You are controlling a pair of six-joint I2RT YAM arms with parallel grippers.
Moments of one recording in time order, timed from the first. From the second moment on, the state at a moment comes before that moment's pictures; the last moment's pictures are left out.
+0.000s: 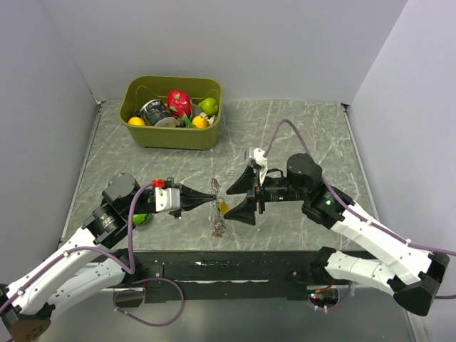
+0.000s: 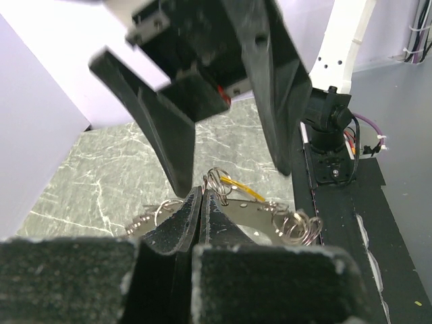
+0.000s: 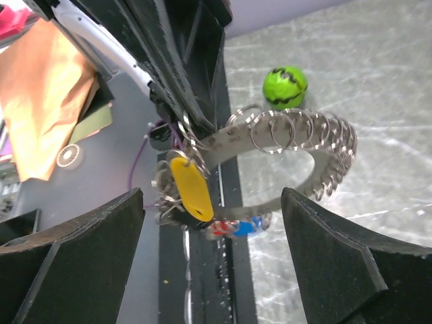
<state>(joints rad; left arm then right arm) -0.76 0.70 0.76 0.05 0.74 0.25 0.82 0.93 0.95 -0.20 -0.68 0.15</state>
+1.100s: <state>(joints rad) -0.76 0.70 0.76 0.03 0.71 0.28 0.82 1.00 0.96 -0.12 -0.77 0.27</state>
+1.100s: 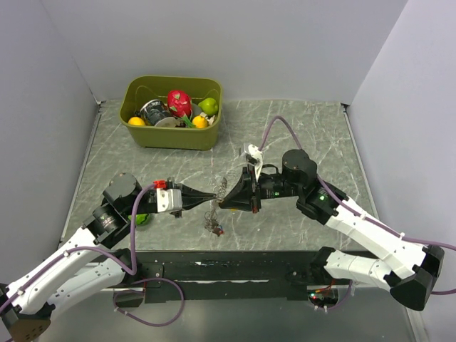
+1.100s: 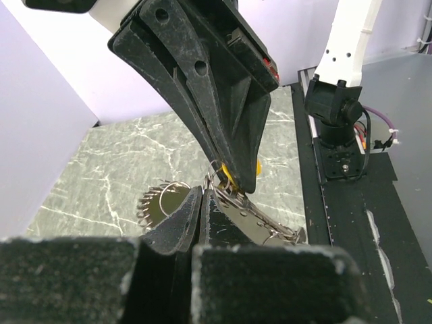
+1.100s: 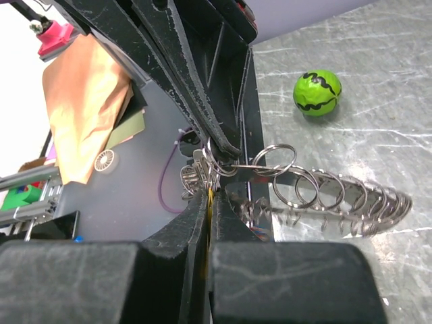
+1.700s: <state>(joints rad) -0.77 0.70 0.76 0.03 0.66 0.31 0.82 0.99 1.02 -0.23 -0.70 0.21</state>
